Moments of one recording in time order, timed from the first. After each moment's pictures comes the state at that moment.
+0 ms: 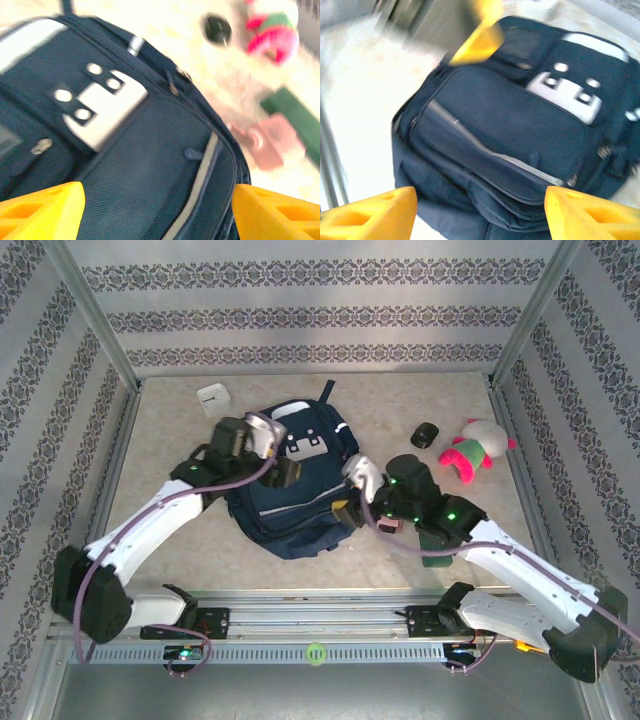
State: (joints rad) left arm -0.42 1.25 1.01 -0.37 0.27 -0.13; right arm 0.77 1.02 0.87 -0.46 -0.22 -0.21
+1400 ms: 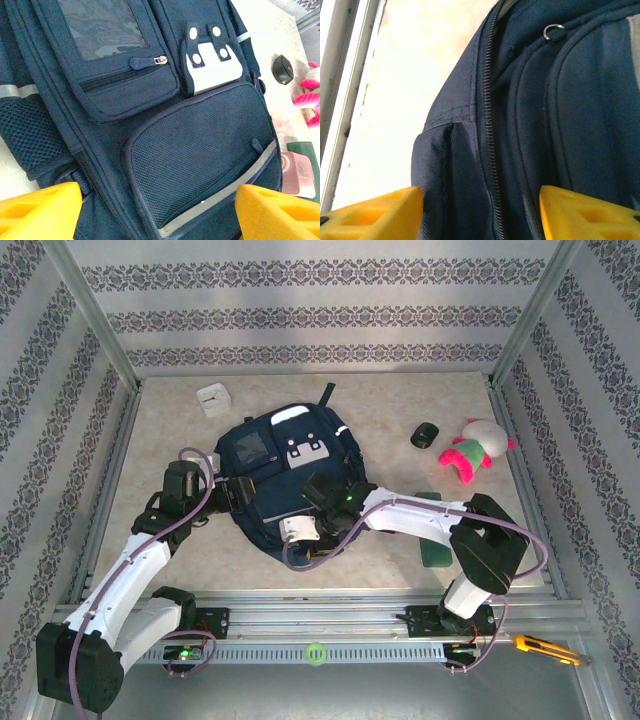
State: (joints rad) left arm -0.19 0.91 0.61 -0.37 0.29 -0.50; right arm 0.93 1.65 1.06 -0.59 -0.31 -0.78
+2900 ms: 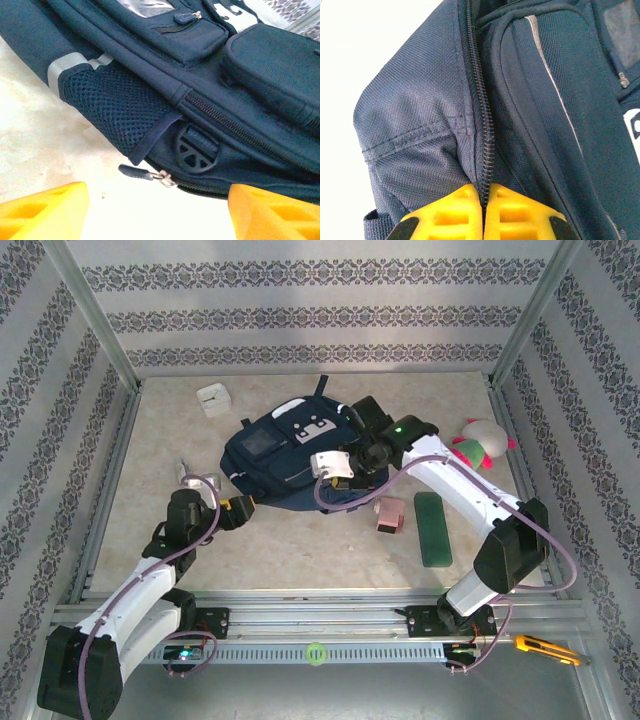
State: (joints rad) left arm -0.19 0.83 0.26 0.06 0.30 -0.51; right arm 0.58 1.58 1.48 -1.03 -0.38 -1.12
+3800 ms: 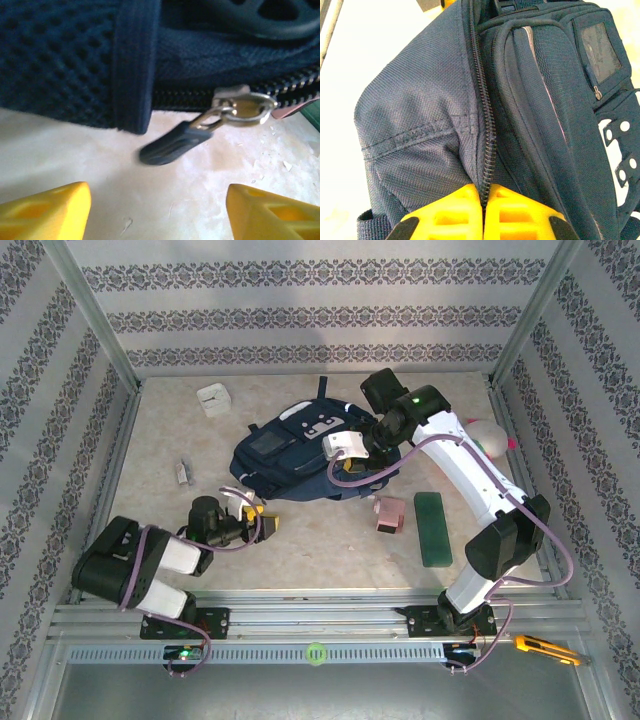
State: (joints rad) left arm -0.25 1.50 0.14 0.91 0.59 -0.24; right arm 0.49 1.66 1.74 -1.29 -0.44 -1.29
